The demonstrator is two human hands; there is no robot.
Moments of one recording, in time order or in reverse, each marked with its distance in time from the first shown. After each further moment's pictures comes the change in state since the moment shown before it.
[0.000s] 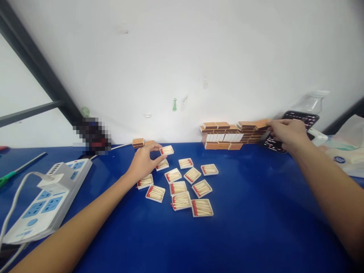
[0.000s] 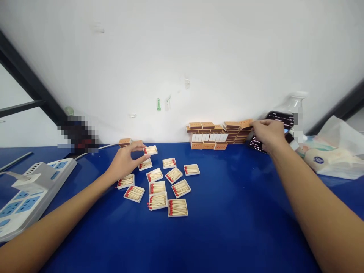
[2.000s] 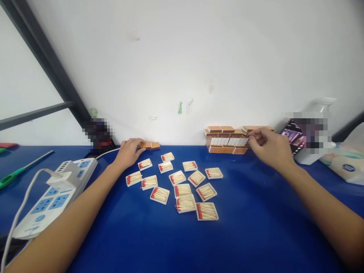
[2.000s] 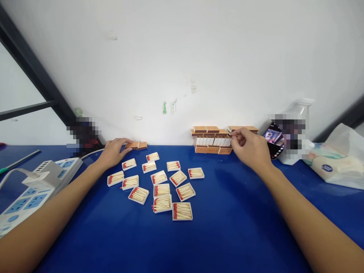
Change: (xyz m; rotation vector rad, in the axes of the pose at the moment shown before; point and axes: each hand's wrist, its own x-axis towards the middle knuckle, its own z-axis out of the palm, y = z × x) left_hand 0.018 -0.083 -0.048 0.413 -0.015 0.010; right_hand -0.065 -0.021 0.010 -0.197 -0.082 -0.550
